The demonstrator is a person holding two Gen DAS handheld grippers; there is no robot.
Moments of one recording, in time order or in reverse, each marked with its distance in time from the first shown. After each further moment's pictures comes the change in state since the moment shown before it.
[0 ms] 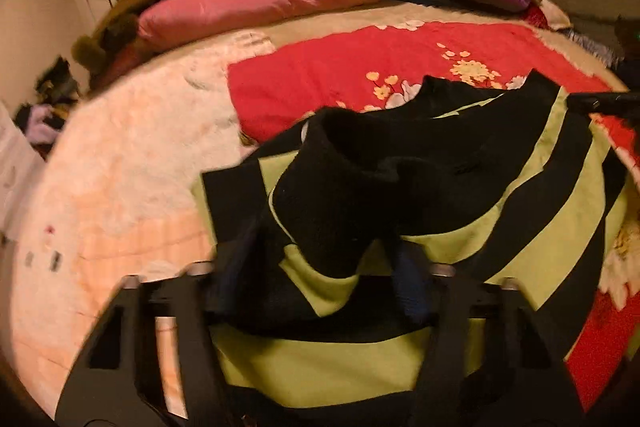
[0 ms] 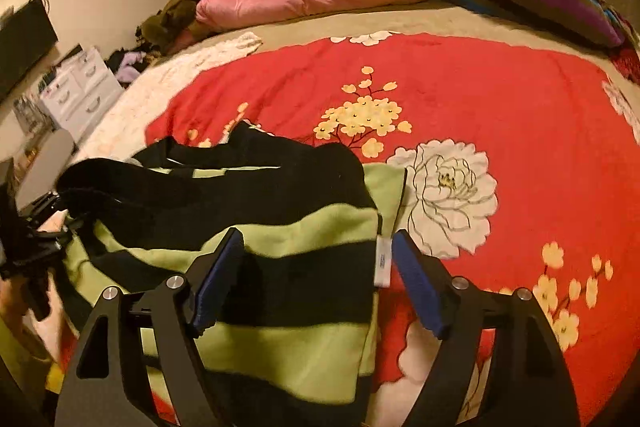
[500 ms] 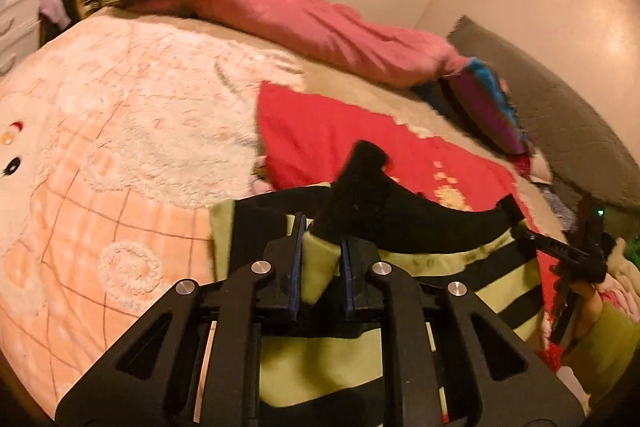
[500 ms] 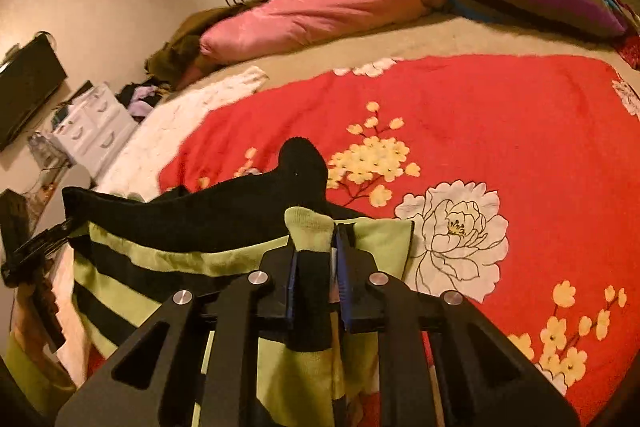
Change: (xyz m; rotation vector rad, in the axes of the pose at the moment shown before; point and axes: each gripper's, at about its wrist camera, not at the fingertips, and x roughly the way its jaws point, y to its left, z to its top) left arm -0.028 0.066 0.015 -0.467 -0.150 -0.169; right arm 0.001 -0.017 0.031 0.087 -0.072 0.082
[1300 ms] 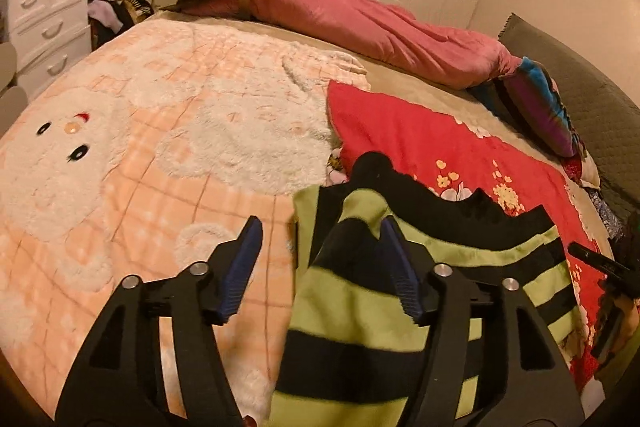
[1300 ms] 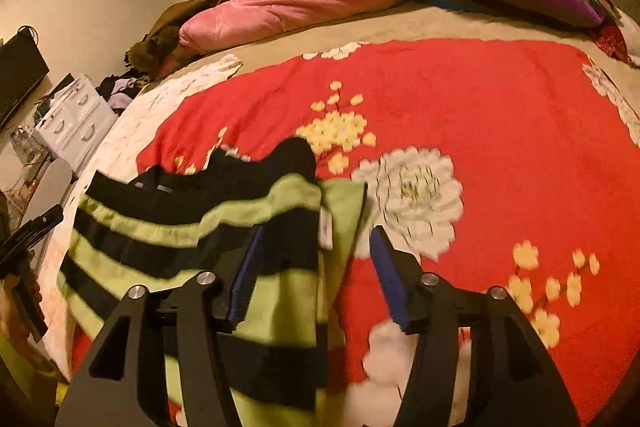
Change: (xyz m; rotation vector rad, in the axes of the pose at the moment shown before) left arm -0.029 0.021 -0.011 -0.028 -0.006 0.192; right arm -0.031 -0.017 -0.028 0.018 0.028 -0.067
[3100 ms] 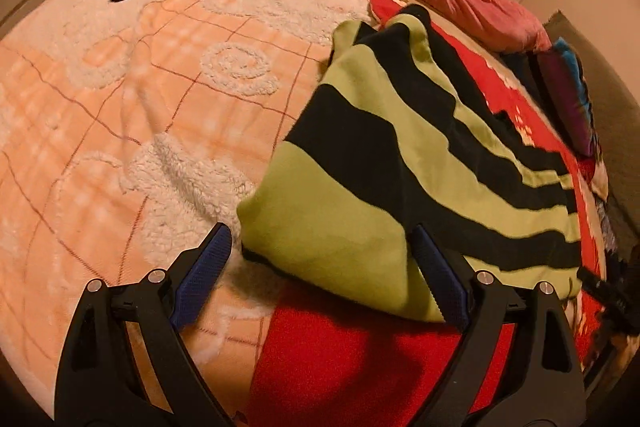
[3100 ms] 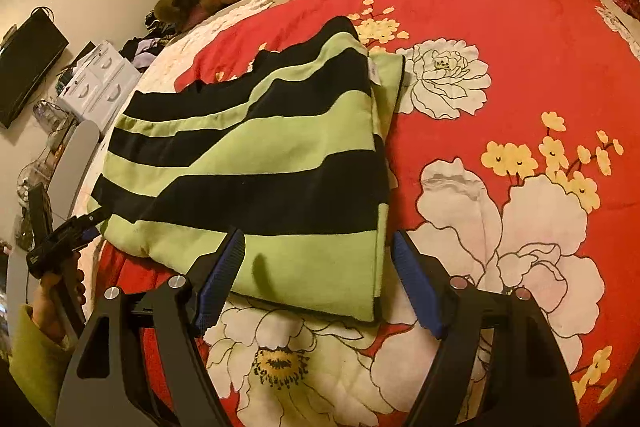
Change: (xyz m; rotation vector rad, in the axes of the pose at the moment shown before) left arm -0.002 0.007 -0.102 -0.205 0.189 0.057; right arm -0.017 0.020 -0.072 0.004 0.171 0.102
